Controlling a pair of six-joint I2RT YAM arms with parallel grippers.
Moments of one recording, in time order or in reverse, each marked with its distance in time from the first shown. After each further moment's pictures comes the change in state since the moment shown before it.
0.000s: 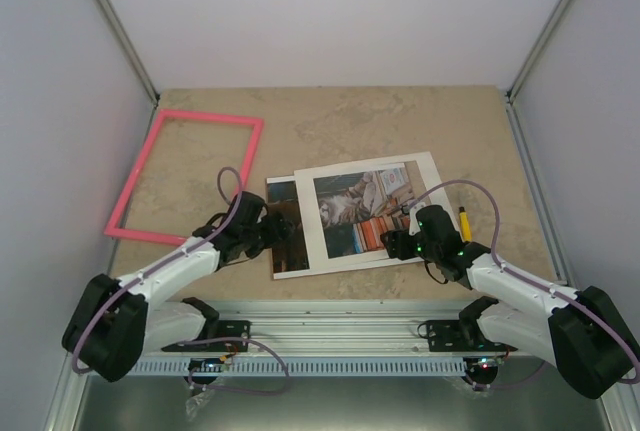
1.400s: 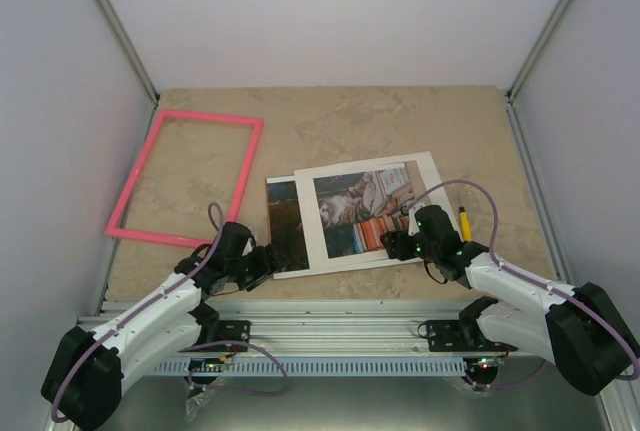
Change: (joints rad) left arm -0.024 -0.359 -0.229 -0.137 0.196 -0.080; right arm 0.001 0.020 0.000 0.005 0.000 -0.004
